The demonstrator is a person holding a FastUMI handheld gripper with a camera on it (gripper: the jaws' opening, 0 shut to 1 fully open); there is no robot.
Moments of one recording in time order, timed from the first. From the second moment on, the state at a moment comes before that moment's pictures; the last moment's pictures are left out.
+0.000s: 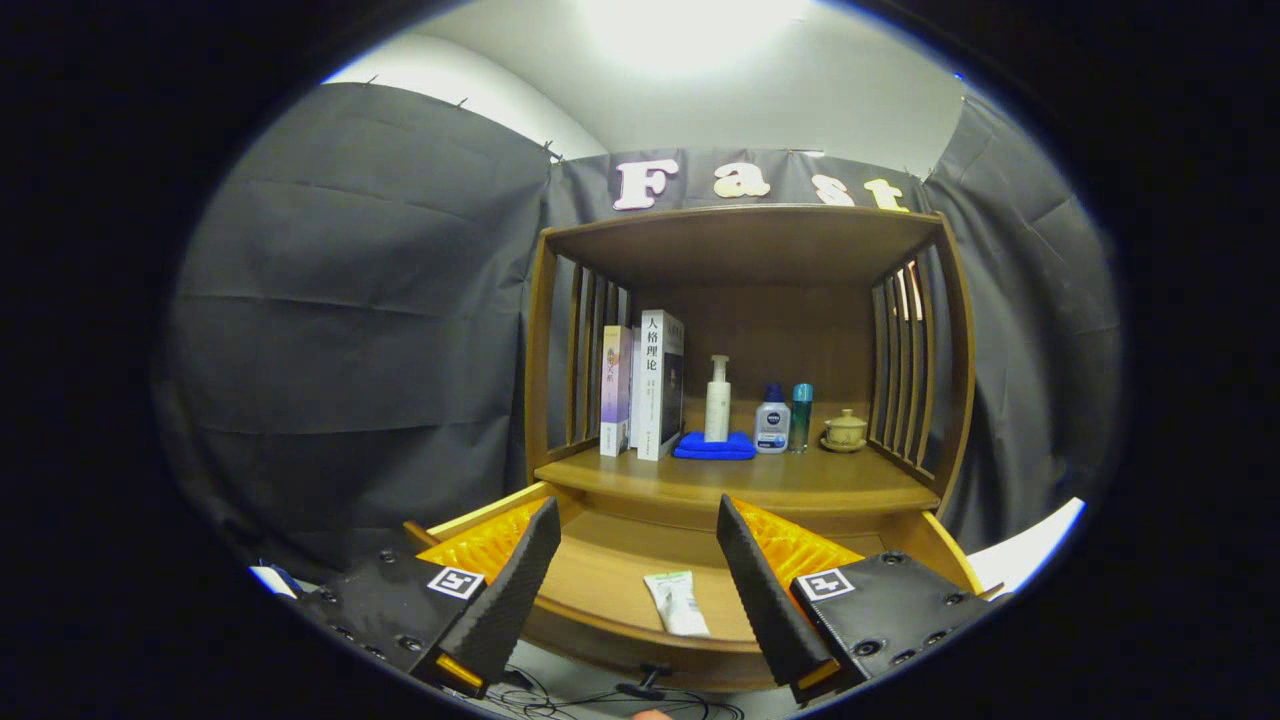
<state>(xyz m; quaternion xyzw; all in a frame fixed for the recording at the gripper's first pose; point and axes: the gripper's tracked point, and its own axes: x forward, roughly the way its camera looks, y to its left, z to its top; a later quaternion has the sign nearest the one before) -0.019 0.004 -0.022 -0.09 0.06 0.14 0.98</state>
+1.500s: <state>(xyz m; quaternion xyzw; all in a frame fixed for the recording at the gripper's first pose) 0.100 0.001 -0.163 -0.21 0.45 0.26 0.83</state>
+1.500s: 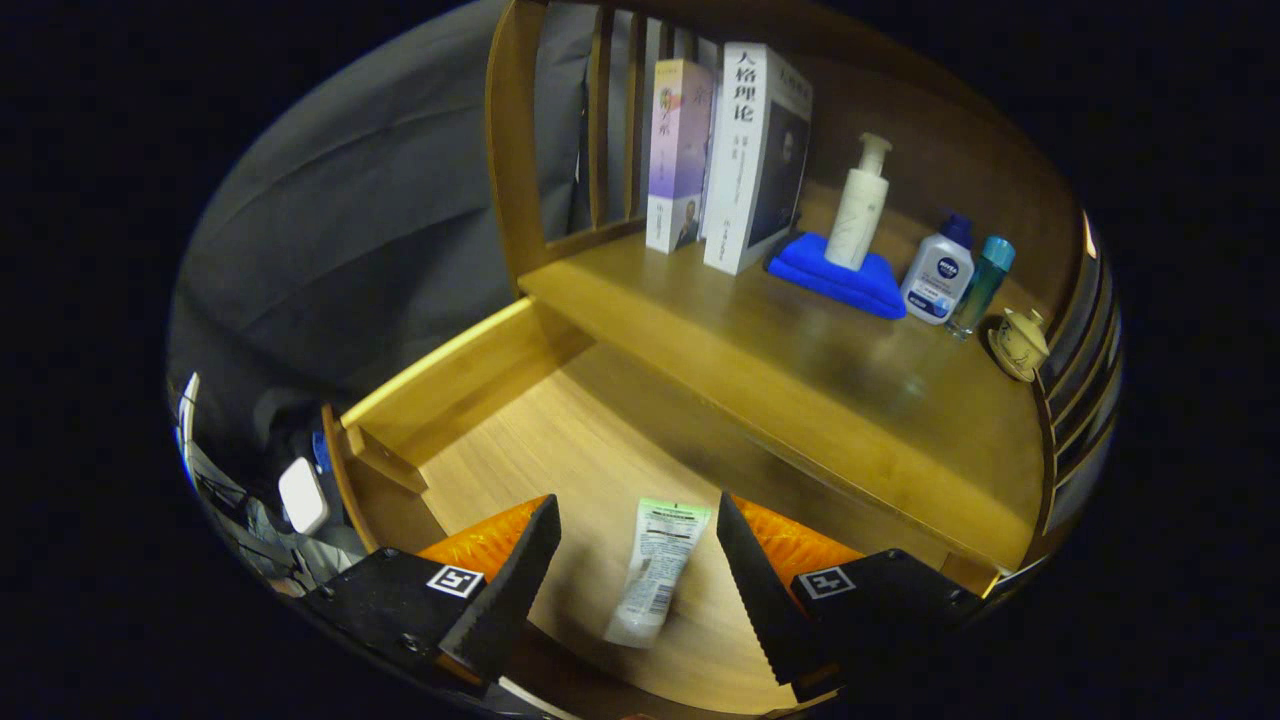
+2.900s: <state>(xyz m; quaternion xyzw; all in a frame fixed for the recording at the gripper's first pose) 0.075 -0.026 -0.252 -0.28 0.56 0.28 0.73</state>
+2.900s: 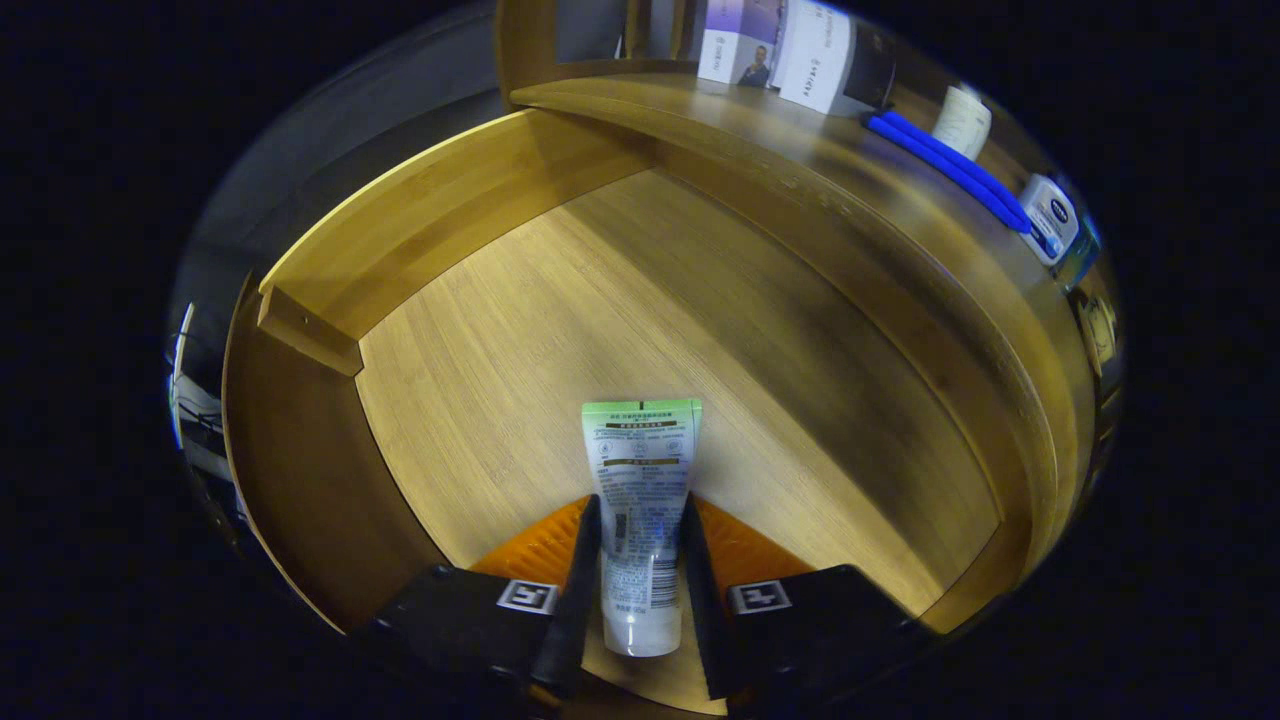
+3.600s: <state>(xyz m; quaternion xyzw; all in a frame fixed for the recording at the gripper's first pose) 0.089 -0.011 -0.200 -0.30 0.46 0.28 0.79</state>
